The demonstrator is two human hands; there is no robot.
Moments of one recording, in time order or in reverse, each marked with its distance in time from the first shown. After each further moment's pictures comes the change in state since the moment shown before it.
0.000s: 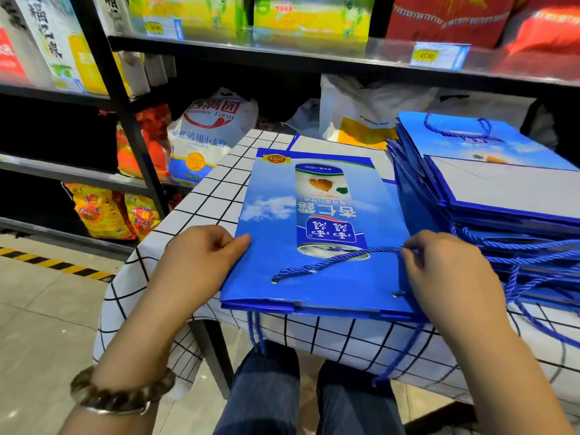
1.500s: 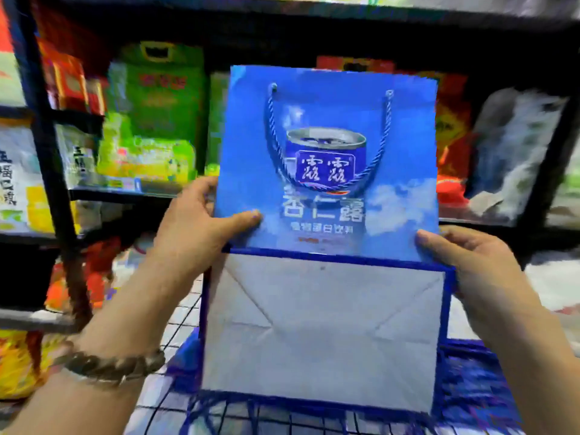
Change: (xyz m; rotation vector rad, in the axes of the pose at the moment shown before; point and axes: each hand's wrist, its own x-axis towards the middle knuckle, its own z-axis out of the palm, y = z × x) left_hand 0.070 0.172 -0.045 -0.676 0.038 0.456; right_hand 0.069 0.048 -0.143 1.242 0.223 -0.028
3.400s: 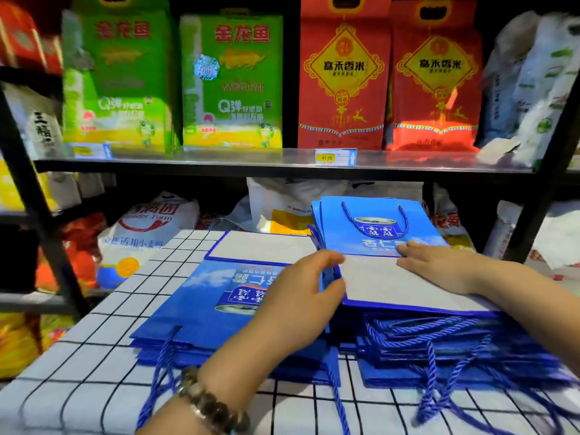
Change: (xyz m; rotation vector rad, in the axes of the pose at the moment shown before) left_hand -0.073 -0.086 0.120 0.389 -0.481 -0.032; right_hand 0.065 0.132 -0.050 -1.578 -0.746 0.180
